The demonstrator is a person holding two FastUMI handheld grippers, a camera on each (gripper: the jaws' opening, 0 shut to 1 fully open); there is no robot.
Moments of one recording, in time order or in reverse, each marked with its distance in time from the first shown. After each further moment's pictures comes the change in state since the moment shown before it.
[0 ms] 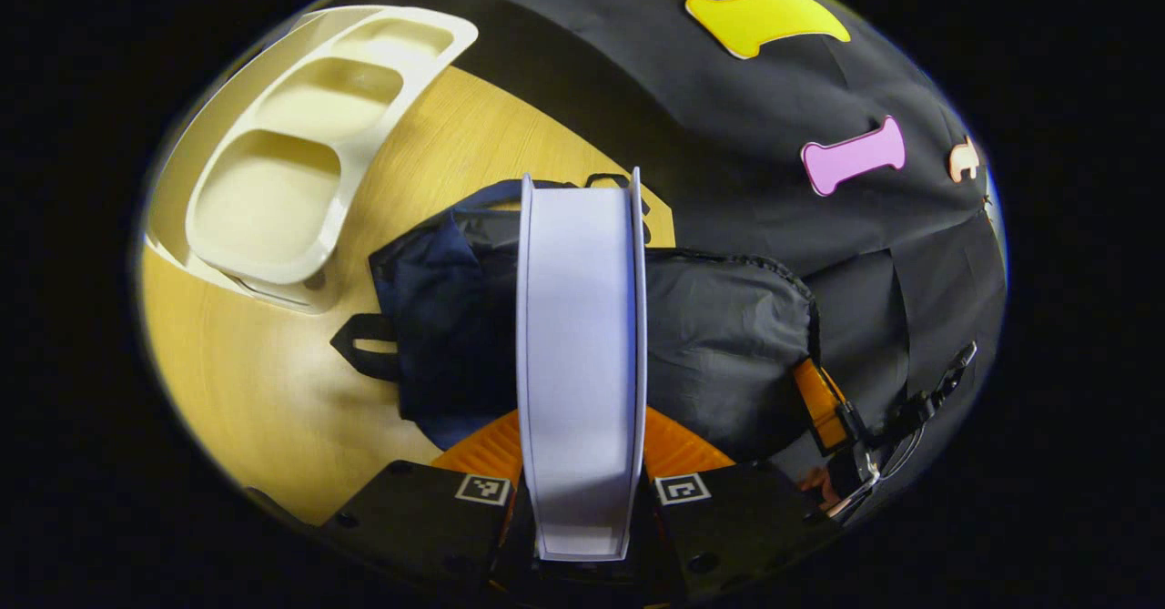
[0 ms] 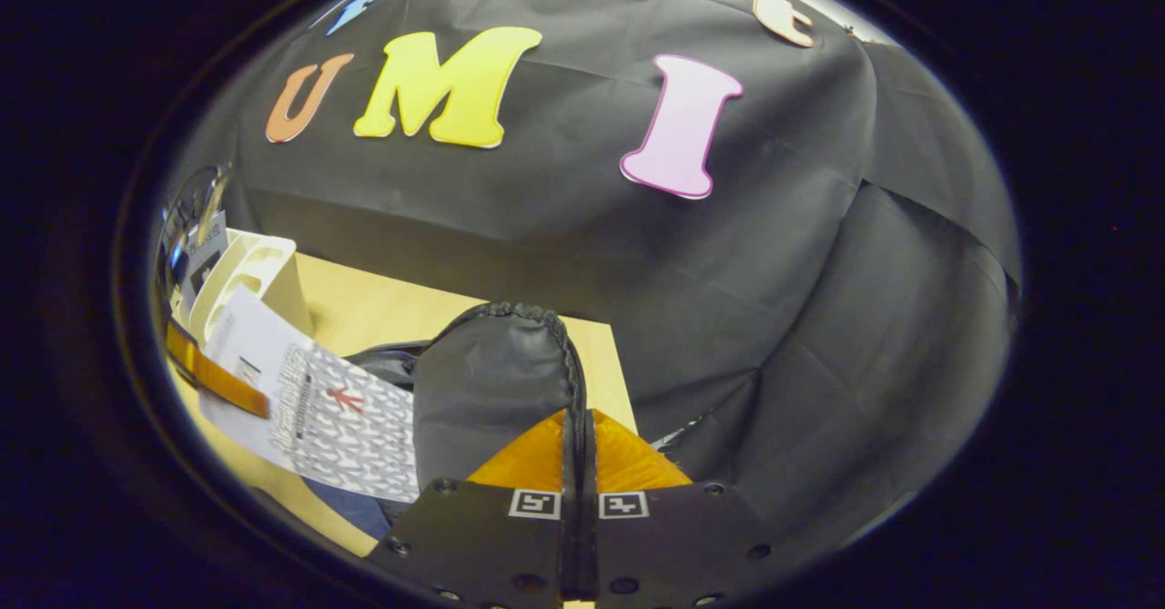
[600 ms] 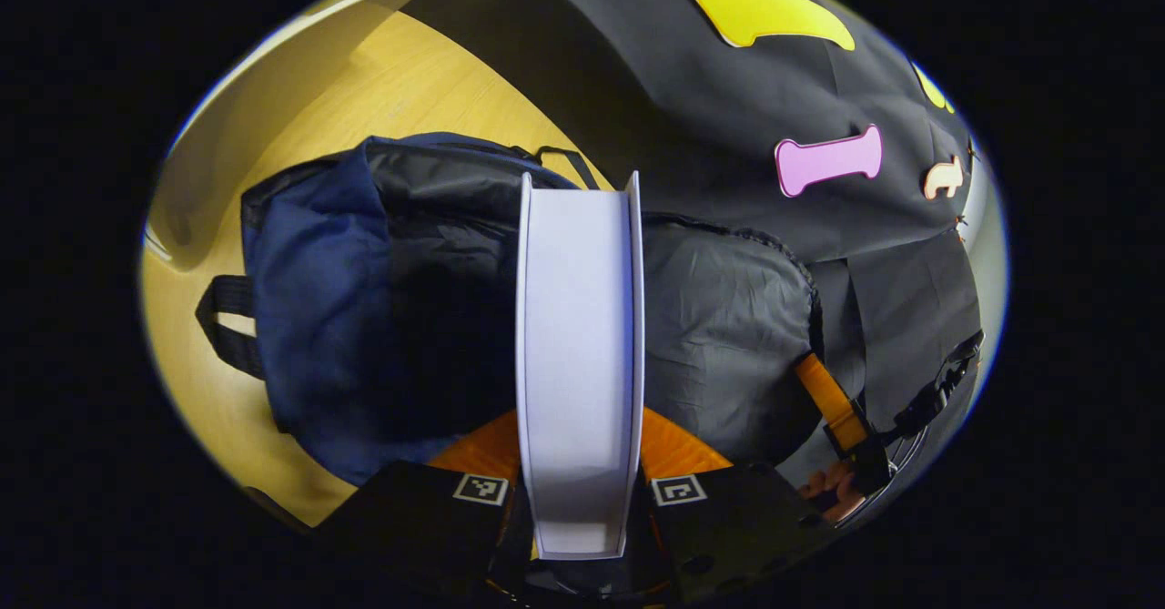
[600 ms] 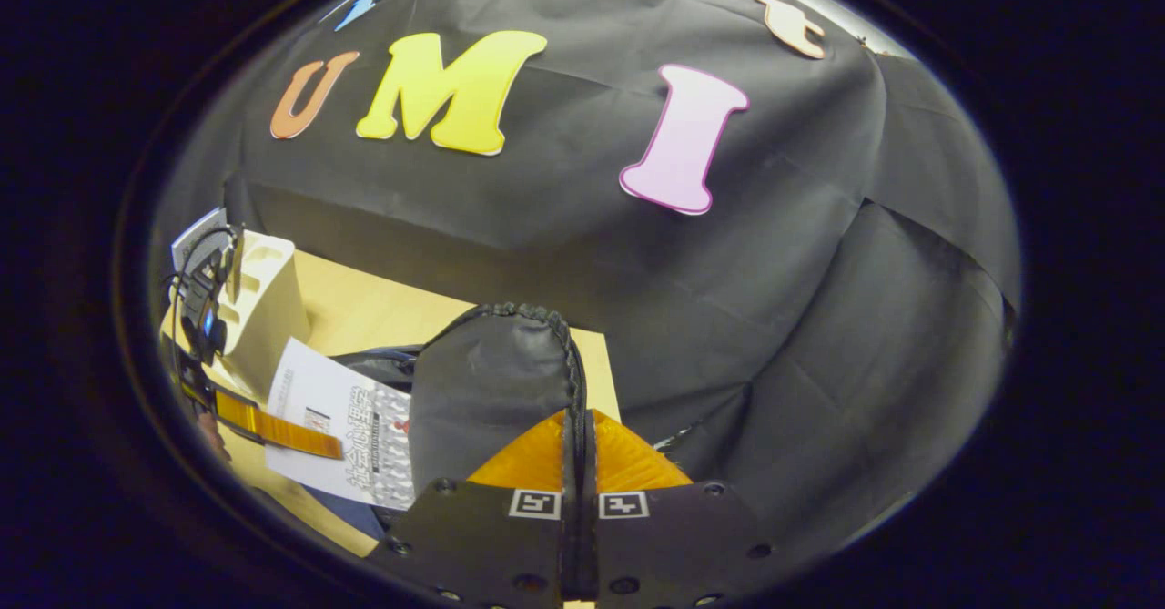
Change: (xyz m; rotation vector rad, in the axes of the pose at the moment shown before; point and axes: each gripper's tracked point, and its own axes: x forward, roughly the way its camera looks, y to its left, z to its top) left arm 0.070 -0.033 -0.023 -0.048 0.003 -0.246; right arm -0.008 -0.010 0.024 -0.055 -0.017 -0.012
